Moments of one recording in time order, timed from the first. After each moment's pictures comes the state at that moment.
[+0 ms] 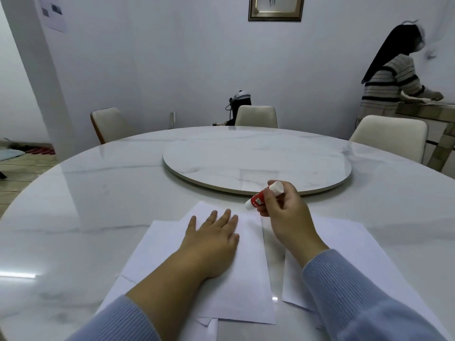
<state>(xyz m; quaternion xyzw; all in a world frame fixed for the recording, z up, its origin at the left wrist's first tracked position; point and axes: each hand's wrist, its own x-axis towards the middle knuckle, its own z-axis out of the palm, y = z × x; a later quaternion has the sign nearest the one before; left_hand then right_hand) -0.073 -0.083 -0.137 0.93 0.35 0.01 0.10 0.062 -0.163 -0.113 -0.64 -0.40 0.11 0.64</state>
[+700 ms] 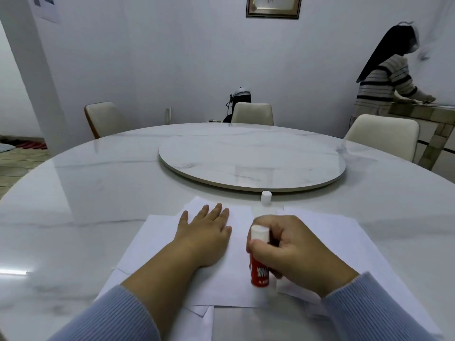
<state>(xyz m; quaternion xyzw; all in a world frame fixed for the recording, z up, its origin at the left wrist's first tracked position) -0.074 -0.078 -0.134 0.92 0.37 -0.01 0.11 0.030 -0.227 -0.096 -0.63 -0.60 0.24 0.44</state>
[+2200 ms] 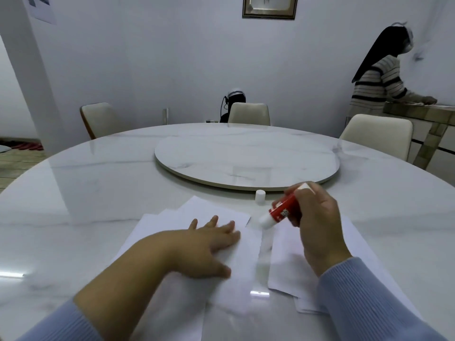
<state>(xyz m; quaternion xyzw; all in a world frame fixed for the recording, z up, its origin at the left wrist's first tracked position) -0.102 -0.102 -0.097 0.95 0.23 -0.14 0.15 0.055 -0.226 -0.089 -0.56 -0.34 0.16 0.74</state>
